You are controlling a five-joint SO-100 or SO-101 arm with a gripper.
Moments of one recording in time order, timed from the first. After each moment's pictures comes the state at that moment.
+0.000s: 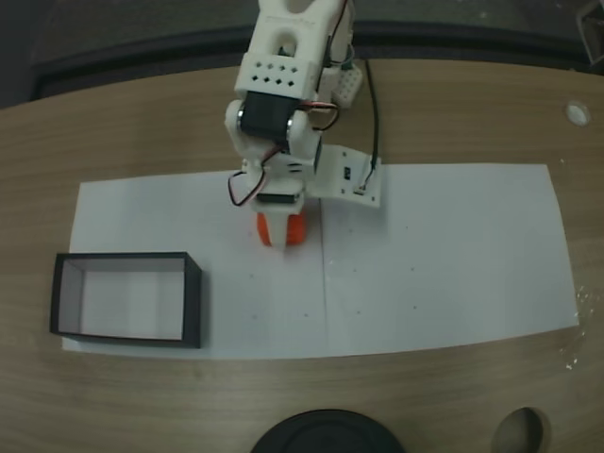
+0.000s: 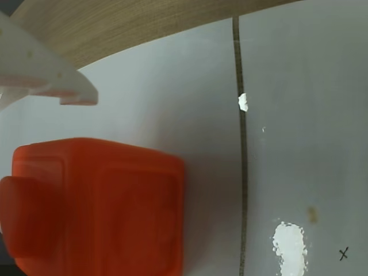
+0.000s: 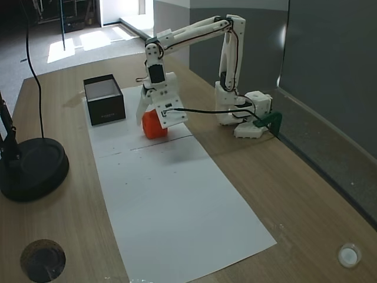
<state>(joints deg) 17.1 95.7 111.8 78.3 -9.1</state>
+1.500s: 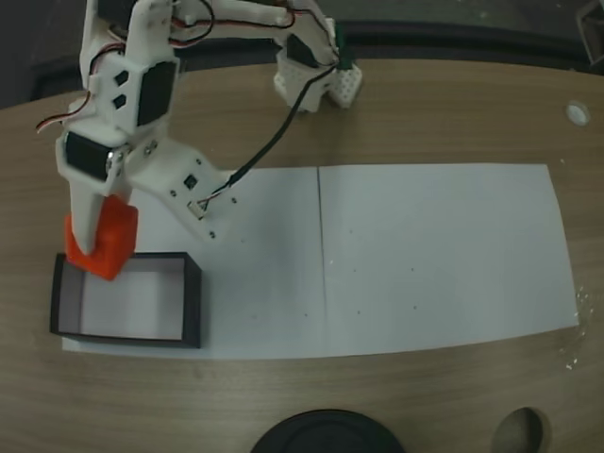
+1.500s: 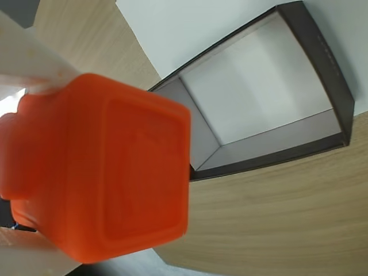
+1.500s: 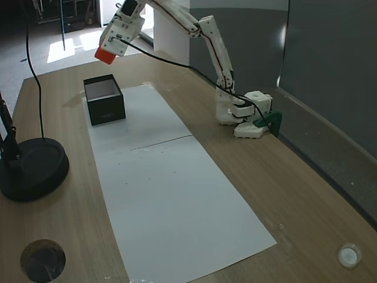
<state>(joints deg) 37.7 67.0 22.9 98.6 -15.6</state>
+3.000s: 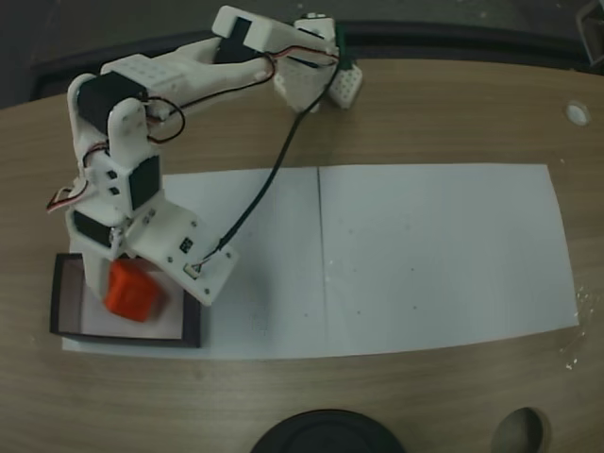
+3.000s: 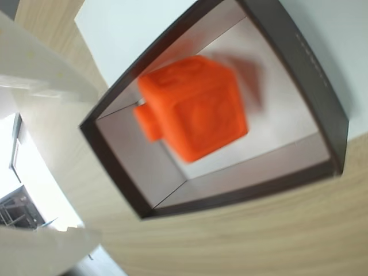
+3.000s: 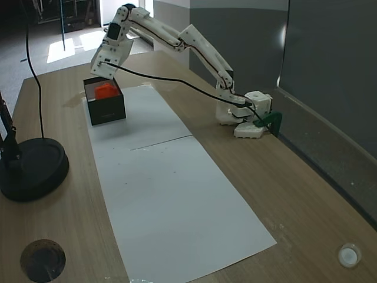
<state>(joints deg) 36.7 54.1 13.9 99.2 -10.9</state>
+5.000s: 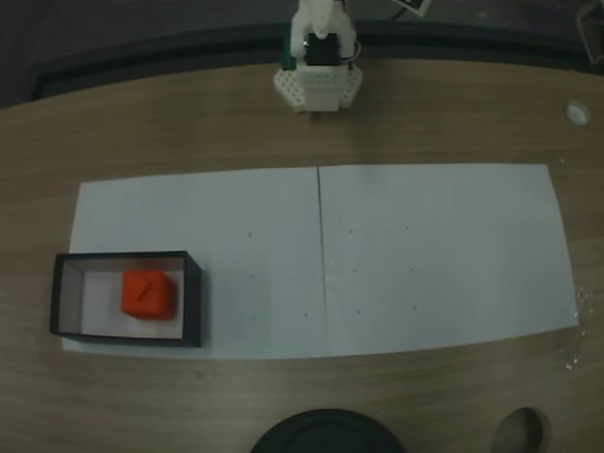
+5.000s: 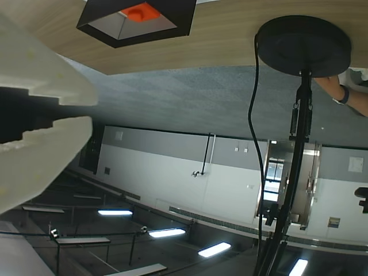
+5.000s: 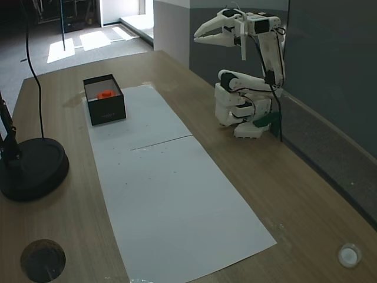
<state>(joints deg) 4.6 198.1 122.7 82.5 -4.6</state>
